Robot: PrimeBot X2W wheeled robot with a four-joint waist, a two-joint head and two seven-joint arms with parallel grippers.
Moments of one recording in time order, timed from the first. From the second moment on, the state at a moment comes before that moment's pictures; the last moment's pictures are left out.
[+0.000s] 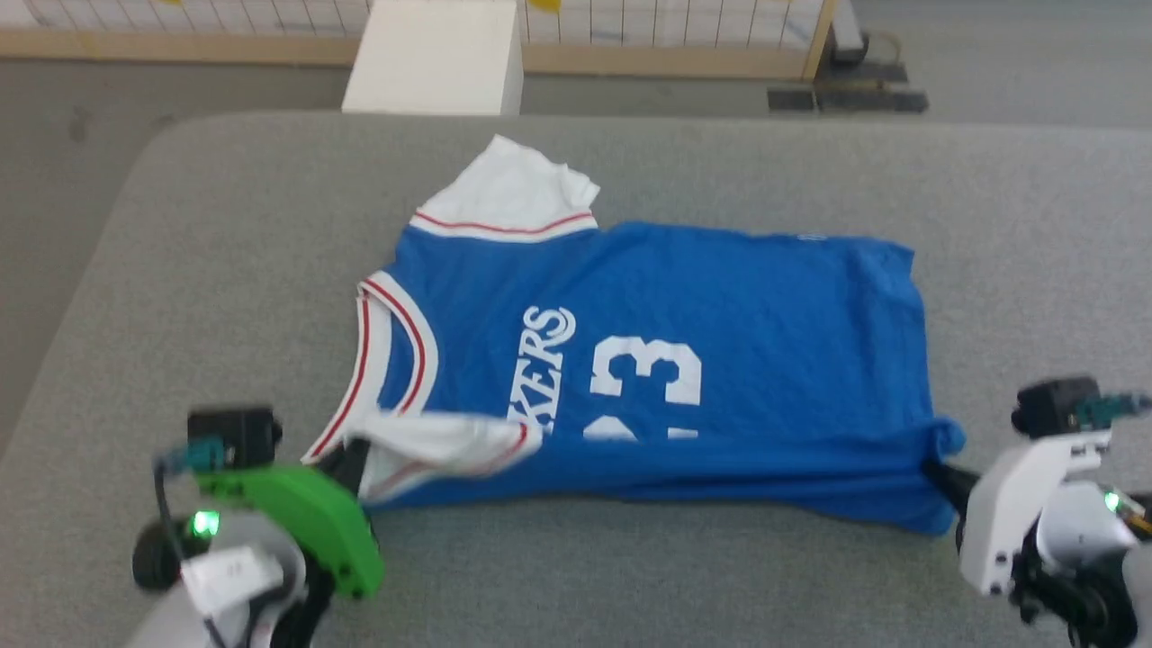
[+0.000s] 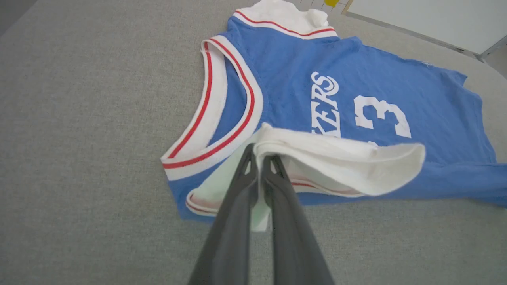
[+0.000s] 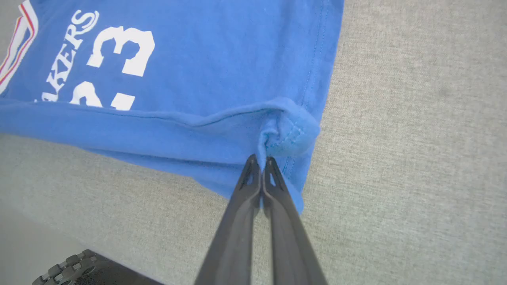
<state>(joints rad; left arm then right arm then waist) -0.08 0.48 -0.38 -0.12 -0.74 0.23 0.28 -0.09 -0.30 0.01 0.07 0.47 0.13 0.66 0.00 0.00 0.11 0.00</state>
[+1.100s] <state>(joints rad) -0.51 0.38 -0.40 0.33 -0.62 0.12 0.05 -0.25 -0.14 -0.13 0.04 0.32 0.13 0.89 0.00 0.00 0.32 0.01</state>
